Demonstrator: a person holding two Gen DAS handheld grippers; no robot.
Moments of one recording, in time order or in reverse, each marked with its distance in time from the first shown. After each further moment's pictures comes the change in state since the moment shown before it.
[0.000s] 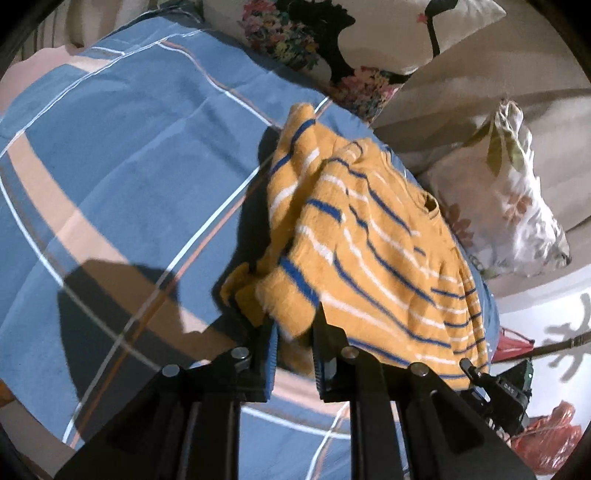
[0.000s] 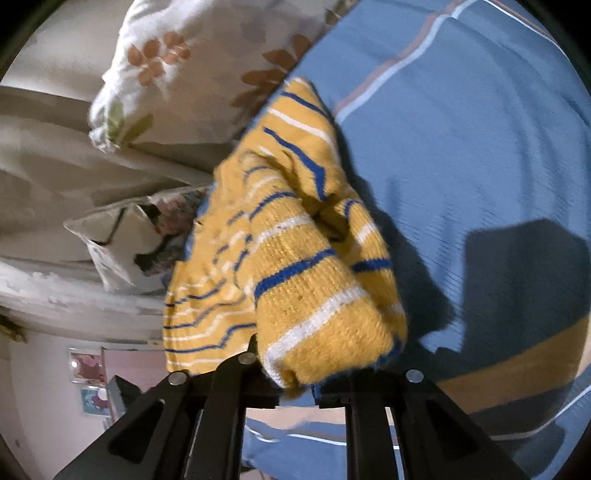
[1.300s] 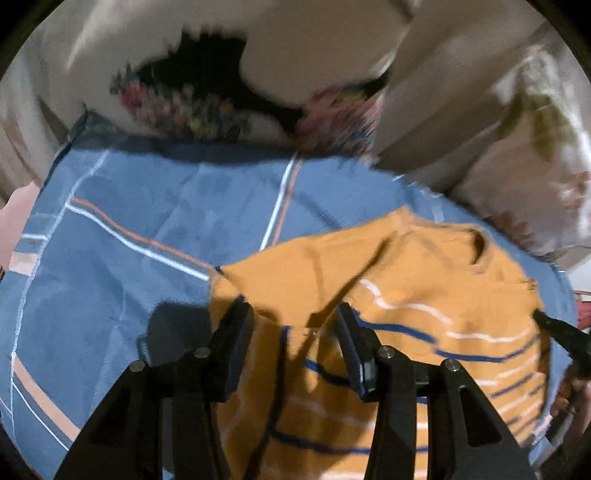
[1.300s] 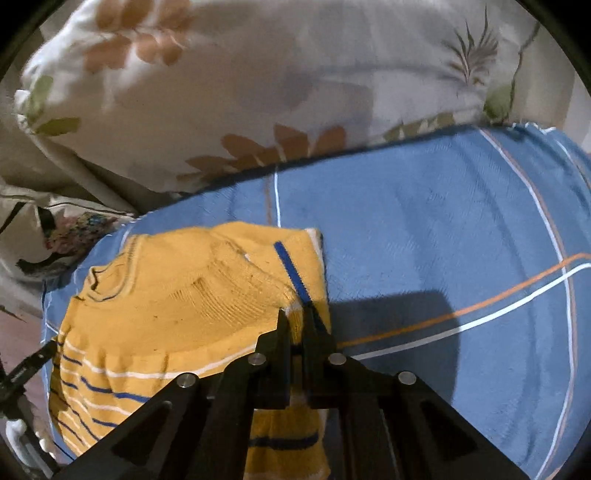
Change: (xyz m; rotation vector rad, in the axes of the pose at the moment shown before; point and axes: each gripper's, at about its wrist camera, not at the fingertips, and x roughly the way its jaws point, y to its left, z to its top) left arm 0.087 -0.061 0.110 0.316 -0.069 0.280; right arm 0.061 0.058 0.131 -0.375 -0.115 -0.488
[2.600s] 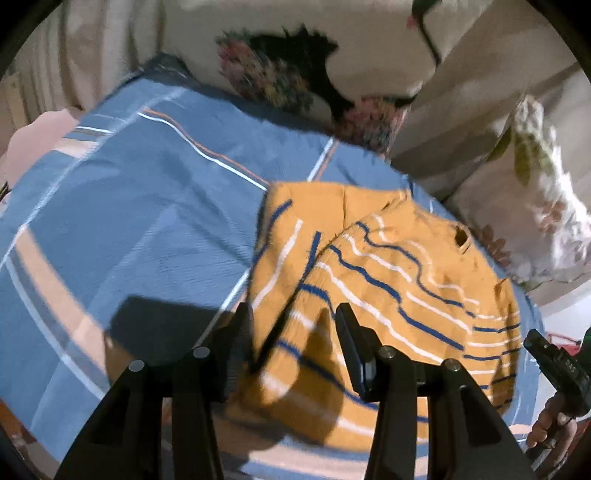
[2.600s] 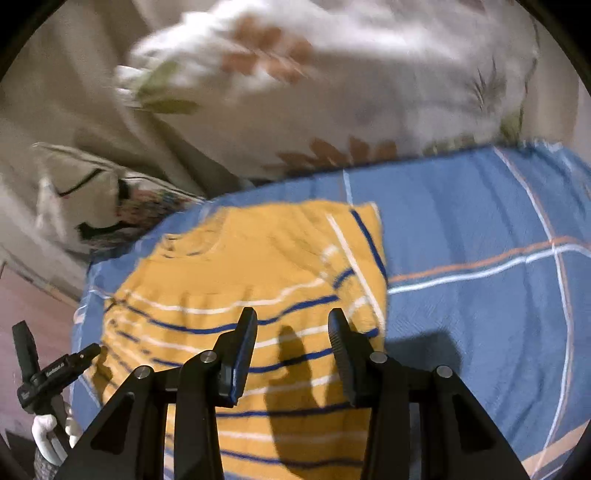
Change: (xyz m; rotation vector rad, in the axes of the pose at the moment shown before) left arm -0.064 0.037 -0.079 -0.229 -0.076 -0.083; right arm -0.093 0.039 -0.051 -0.113 -0.077 0.155
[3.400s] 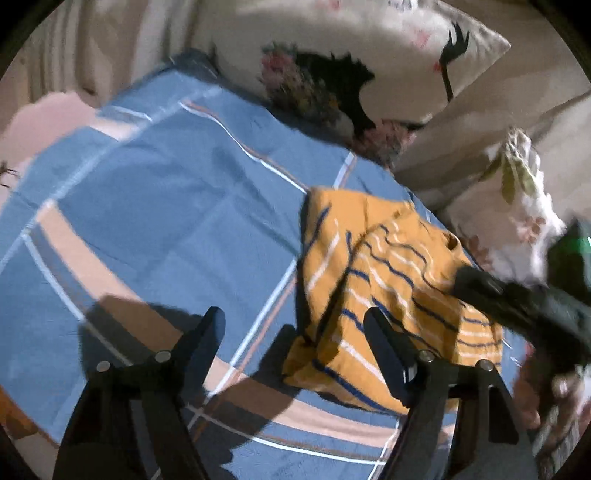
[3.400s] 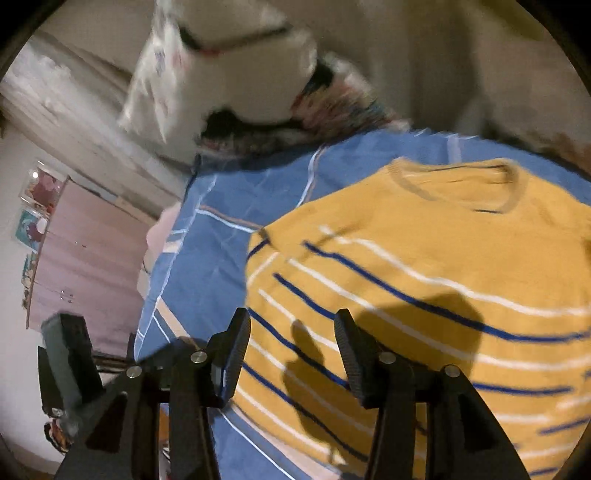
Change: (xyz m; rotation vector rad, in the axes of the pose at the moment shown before) left arm -0.016 0.057 -0.006 -0.033 0.030 -0.122; right arm 0.116 0.237 -0.021 -0.201 0.322 0.283
